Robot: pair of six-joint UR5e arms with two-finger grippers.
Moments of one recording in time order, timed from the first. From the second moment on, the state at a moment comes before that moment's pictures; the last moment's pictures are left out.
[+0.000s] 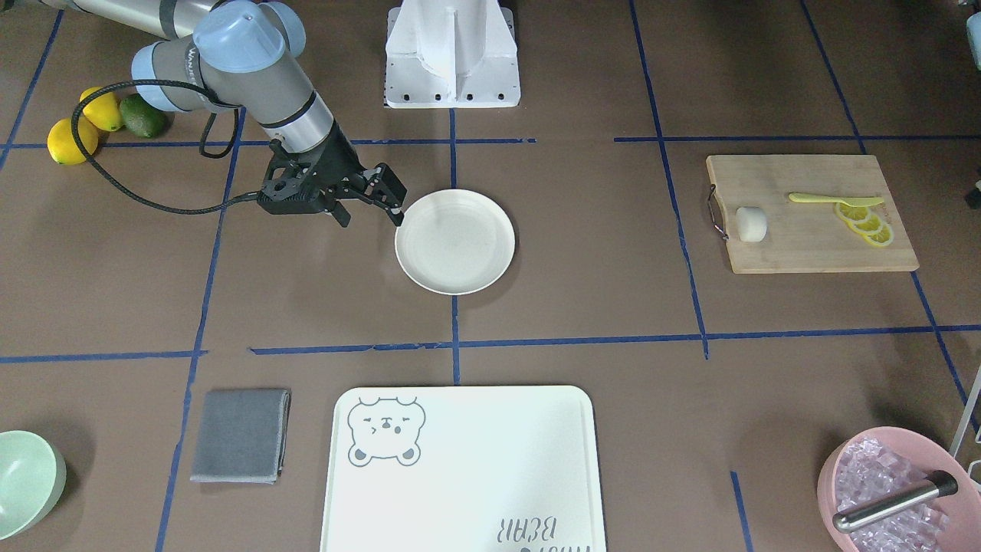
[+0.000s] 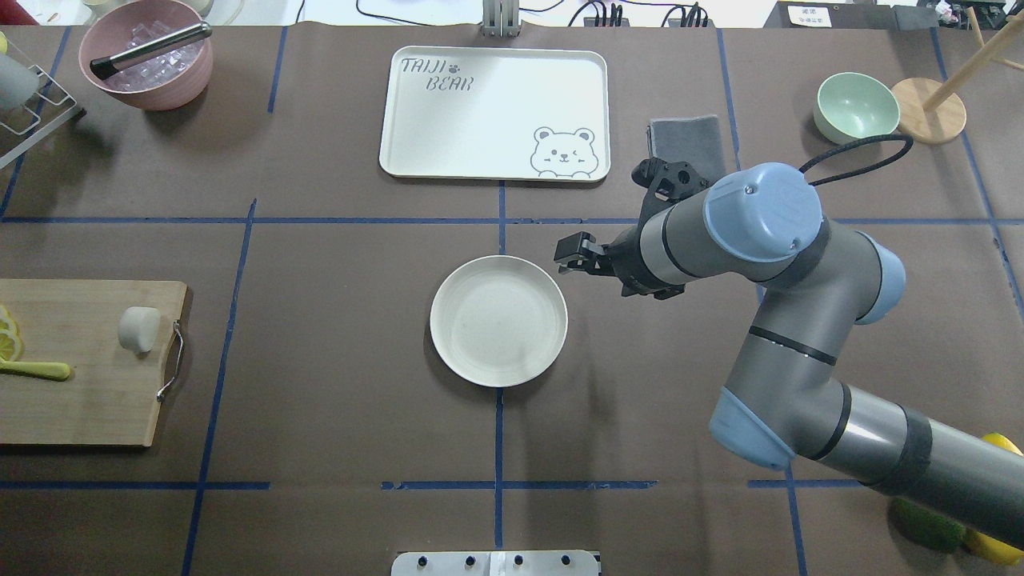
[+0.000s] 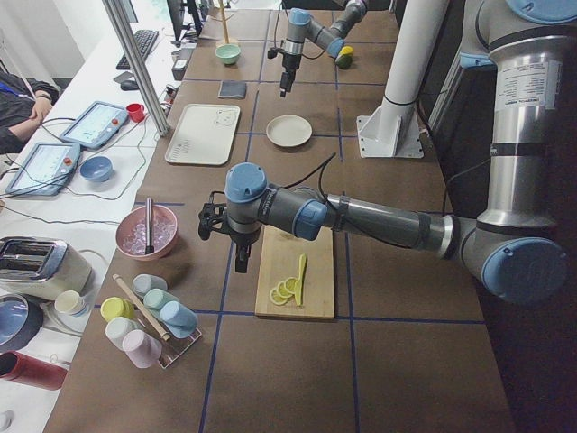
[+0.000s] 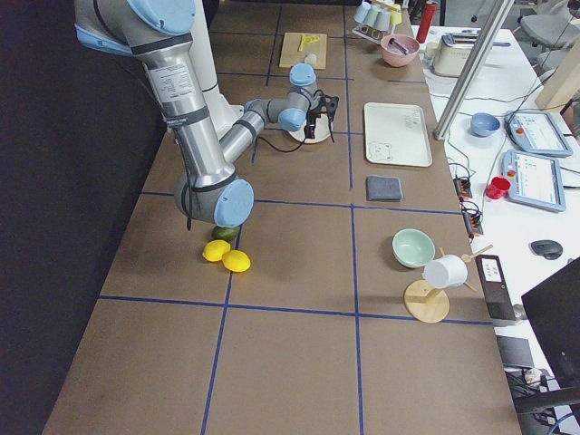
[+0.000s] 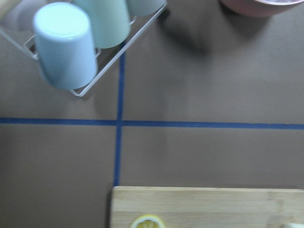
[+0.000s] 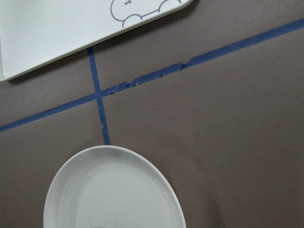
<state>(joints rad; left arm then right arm) -1.43 -1.53 -1.81 -1.76 -2.37 -0.36 0.61 -1.13 1.82 -1.23 1.90 1.48</state>
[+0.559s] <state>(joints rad) -1.08 -1.46 -1.96 -1.93 -2.17 -0.80 0.81 -1.14 1.86 -1.43 2.04 1.16</state>
